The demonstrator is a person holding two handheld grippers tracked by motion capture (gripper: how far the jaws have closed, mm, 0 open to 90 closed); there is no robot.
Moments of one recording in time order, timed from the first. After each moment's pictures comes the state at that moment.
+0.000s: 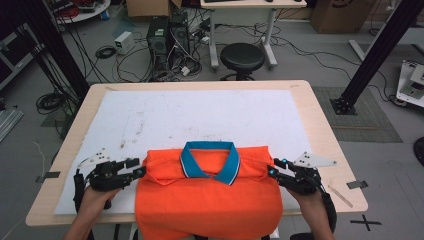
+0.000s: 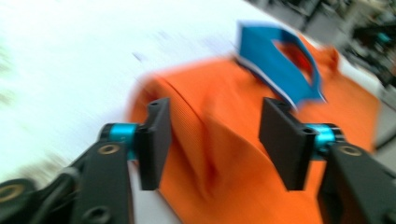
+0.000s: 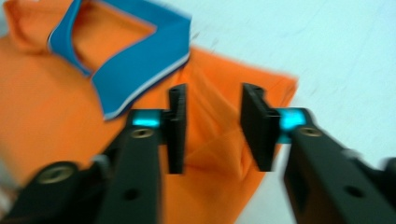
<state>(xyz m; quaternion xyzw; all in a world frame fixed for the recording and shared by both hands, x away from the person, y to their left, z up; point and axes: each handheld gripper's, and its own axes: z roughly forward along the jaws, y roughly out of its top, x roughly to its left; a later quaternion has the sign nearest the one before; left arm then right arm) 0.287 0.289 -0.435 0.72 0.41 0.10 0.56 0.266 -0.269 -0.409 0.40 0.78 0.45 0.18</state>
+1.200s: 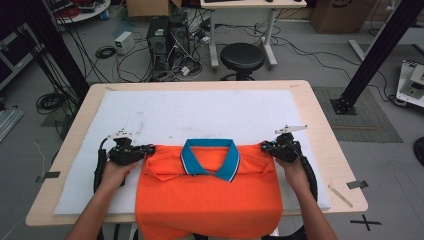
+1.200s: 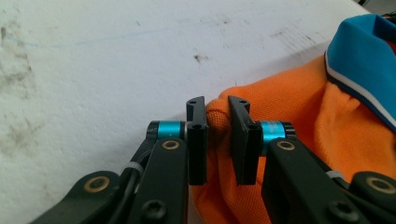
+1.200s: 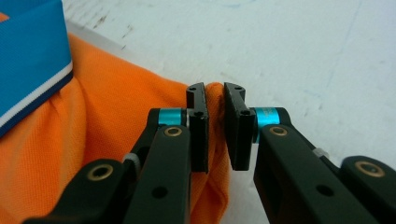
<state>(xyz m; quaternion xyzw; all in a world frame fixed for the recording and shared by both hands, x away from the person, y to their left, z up) 0.364 0.264 -0.451 0.74 0.46 0.08 0.48 0.374 -0.256 -0.436 0.46 0.80 0.36 0.14</state>
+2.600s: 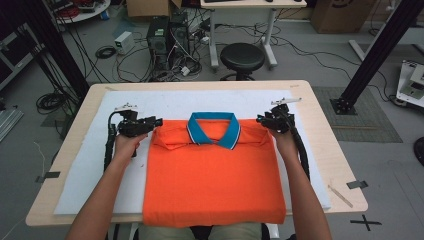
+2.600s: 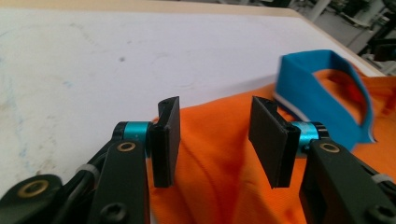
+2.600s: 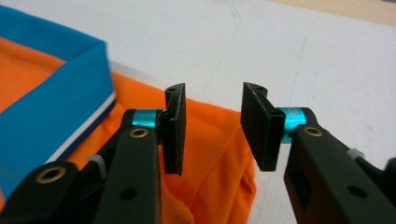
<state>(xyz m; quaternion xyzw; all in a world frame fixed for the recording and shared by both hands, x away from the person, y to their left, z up) 0.432 0.250 -0.427 0.71 0.46 0.11 0.52 0.451 -0.245 -0.409 0.49 0.77 0.37 0.20</state>
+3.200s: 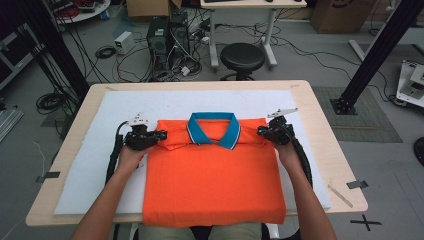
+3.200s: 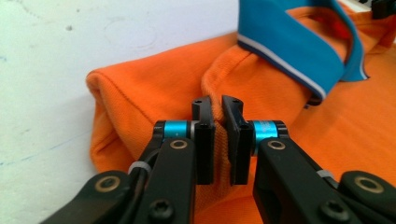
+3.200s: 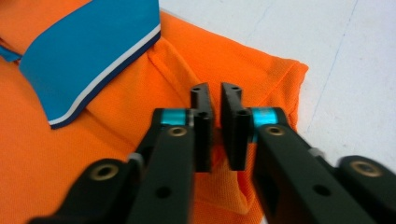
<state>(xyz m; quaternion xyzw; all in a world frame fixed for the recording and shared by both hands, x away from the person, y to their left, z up) 0.405 0.228 -0.445 0.76 0.41 0.12 0.49 0.421 -0.240 -0.420 0.45 0.81 0.34 0.18</state>
